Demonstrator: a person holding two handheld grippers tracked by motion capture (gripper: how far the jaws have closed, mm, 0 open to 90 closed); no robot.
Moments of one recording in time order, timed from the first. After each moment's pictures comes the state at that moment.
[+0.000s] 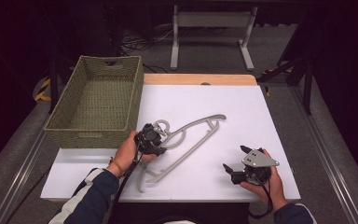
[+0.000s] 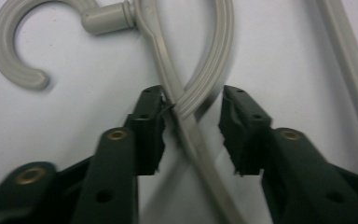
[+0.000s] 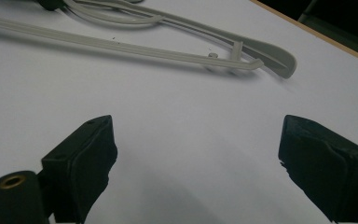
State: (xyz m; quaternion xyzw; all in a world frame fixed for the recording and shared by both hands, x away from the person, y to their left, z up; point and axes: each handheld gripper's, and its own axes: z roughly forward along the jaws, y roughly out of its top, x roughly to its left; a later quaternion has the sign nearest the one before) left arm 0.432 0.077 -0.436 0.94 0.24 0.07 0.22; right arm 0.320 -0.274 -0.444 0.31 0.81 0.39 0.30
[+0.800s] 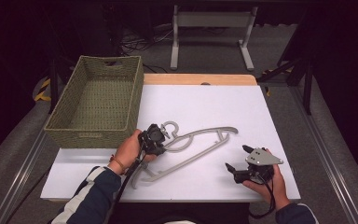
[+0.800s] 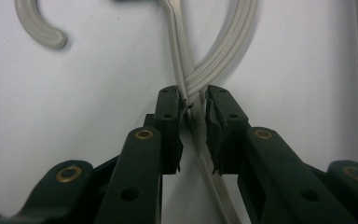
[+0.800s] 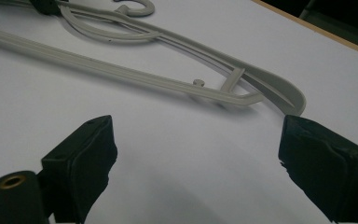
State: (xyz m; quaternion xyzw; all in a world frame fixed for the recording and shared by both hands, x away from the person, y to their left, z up) left arm 0.434 0.068 -0.431 0.96 0.22 0.07 0.18; right arm 0.321 -0.282 -0.442 0.32 0.81 0.40 0.29
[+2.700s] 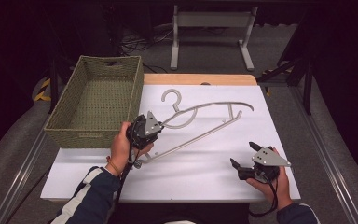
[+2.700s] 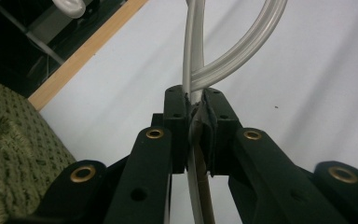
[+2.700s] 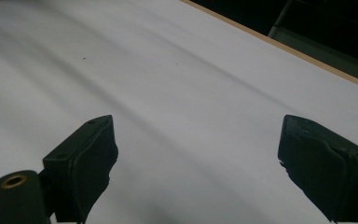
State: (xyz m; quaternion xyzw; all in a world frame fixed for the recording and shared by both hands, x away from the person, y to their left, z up) left arm 0.400 0.095 -0.369 0.86 0.22 0.27 0.36; right arm 0.318 -0.291 -0.435 0.33 0.78 0.41 0.34
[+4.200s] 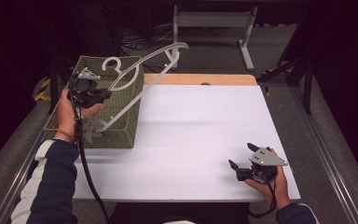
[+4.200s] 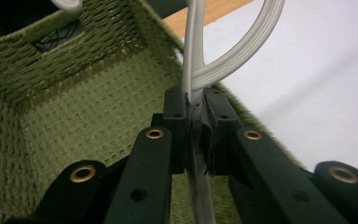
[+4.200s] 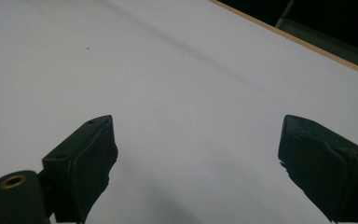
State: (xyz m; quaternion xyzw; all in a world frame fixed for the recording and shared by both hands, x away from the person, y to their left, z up) left arm 0.477 0.241 -0.297 0.81 0.41 0.23 0.34; right arm 0.320 -0.289 -0.440 0.33 0.79 0.41 0.32
